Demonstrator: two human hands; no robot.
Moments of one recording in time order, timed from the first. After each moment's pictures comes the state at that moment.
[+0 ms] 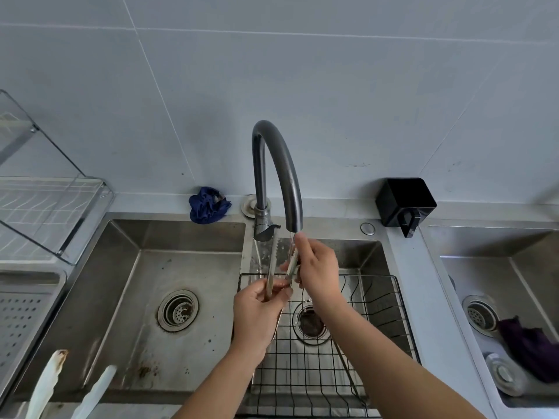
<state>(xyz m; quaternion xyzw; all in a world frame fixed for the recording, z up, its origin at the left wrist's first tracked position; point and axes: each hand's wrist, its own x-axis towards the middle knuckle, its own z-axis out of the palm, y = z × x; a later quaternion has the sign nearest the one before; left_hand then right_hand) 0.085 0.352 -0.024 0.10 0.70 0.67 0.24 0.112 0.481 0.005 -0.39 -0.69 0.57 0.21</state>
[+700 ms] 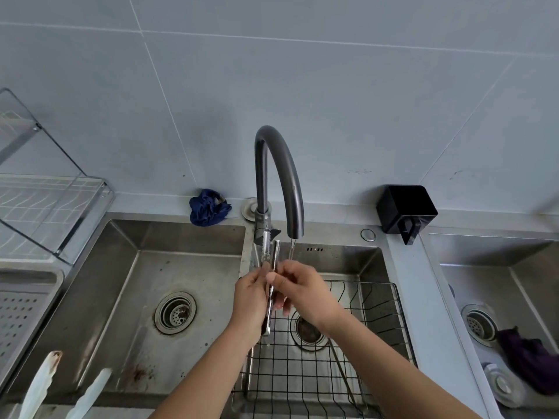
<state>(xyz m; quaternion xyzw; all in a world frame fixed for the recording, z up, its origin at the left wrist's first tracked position) 0.054 0.369 -0.024 0.01 0.61 0.70 0.36 0.129 0.470 0.011 -0.20 -0.68 0.70 0.04</state>
